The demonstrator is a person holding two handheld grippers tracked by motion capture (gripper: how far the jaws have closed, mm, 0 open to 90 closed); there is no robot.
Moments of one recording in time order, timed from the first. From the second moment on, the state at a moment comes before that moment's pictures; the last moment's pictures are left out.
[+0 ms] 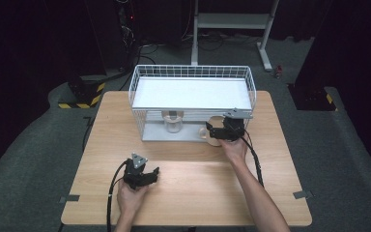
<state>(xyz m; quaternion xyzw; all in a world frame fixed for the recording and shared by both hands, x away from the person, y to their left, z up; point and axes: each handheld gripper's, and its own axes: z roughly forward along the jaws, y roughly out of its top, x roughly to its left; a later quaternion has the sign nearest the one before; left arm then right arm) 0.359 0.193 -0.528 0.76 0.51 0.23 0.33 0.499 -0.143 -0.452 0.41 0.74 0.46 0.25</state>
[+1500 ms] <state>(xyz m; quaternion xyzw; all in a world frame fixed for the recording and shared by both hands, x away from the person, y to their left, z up) 0.359 0.193 -0.528 0.75 0.51 0.23 0.33 0.420 -0.172 -0.489 0.46 0.77 0.40 0.19</state>
